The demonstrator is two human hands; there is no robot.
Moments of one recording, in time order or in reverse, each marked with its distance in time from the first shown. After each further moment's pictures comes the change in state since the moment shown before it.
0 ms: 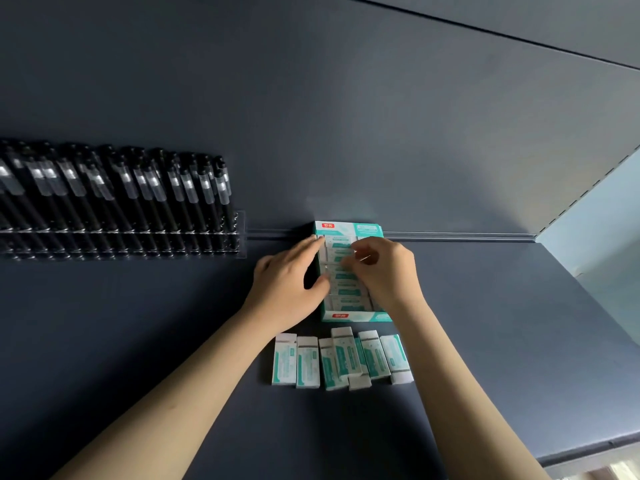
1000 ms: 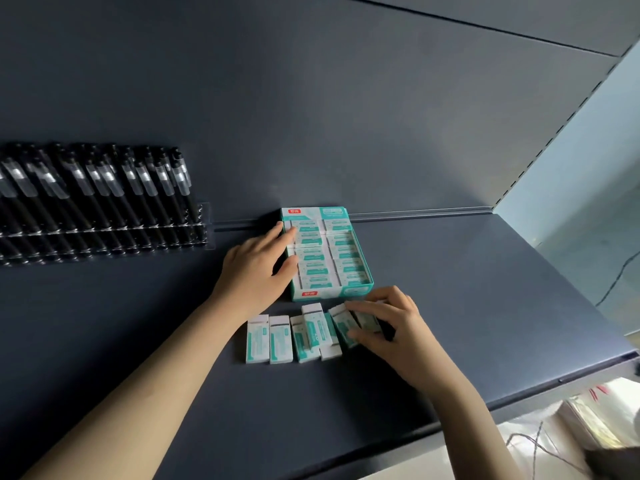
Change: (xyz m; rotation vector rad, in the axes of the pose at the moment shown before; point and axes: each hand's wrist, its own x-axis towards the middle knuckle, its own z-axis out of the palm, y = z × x) left_hand -0.002 -0.001 -0.001 0.172 -0.049 0.025; right_hand -0.118 0.066 -0.040 0.015 -0.201 -0.170
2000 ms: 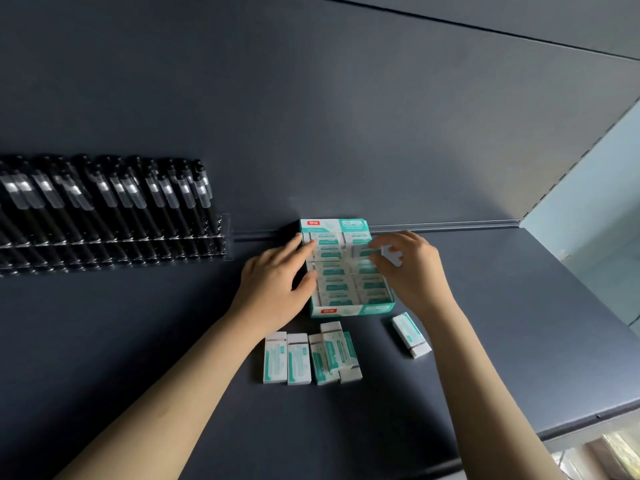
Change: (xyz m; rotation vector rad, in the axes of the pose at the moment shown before) left_hand 0.002 -0.001 0.002 -0.022 0.012 0.001; right_hand 0.109 -0.014 -0.019 -0.074 0.302 0.057
